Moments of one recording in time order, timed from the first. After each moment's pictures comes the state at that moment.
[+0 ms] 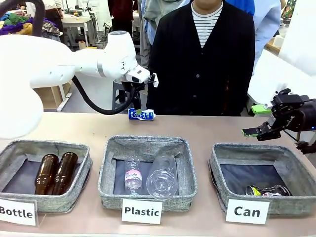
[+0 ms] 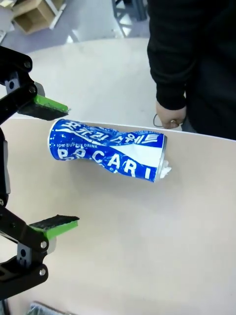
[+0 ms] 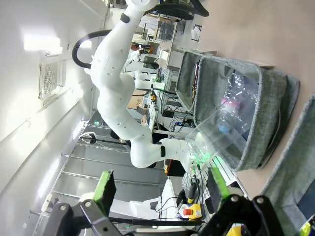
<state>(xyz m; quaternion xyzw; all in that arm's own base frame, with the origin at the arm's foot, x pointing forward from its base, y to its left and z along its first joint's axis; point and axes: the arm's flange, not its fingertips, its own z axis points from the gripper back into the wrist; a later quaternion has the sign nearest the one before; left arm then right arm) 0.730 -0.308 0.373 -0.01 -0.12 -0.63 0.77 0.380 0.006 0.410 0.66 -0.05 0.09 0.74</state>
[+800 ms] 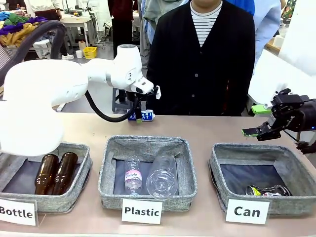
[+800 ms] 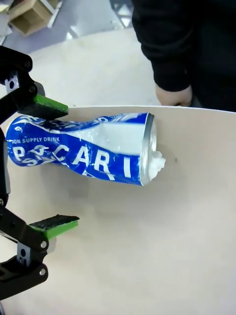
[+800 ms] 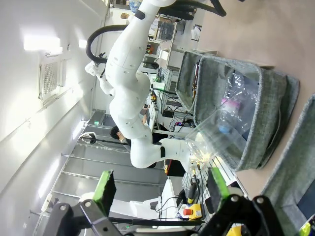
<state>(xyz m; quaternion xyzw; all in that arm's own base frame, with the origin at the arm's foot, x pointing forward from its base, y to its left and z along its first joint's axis) 0.743 -0.320 0.318 0.01 -0.08 -0.65 0.75 0.380 0.006 0.410 0.66 -0.05 0.09 0.74</state>
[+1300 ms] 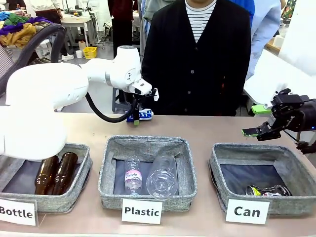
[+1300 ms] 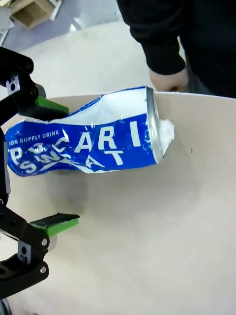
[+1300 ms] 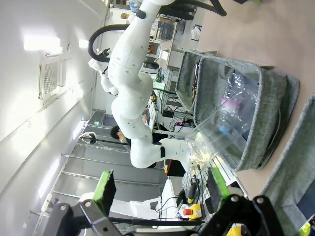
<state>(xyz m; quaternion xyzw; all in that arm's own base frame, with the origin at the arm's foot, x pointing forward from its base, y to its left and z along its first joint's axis) 0.742 -0.316 0.313 0.00 -0.05 -0.65 0.76 0.380 0.006 0.410 0.66 -0.05 0.09 0.74</state>
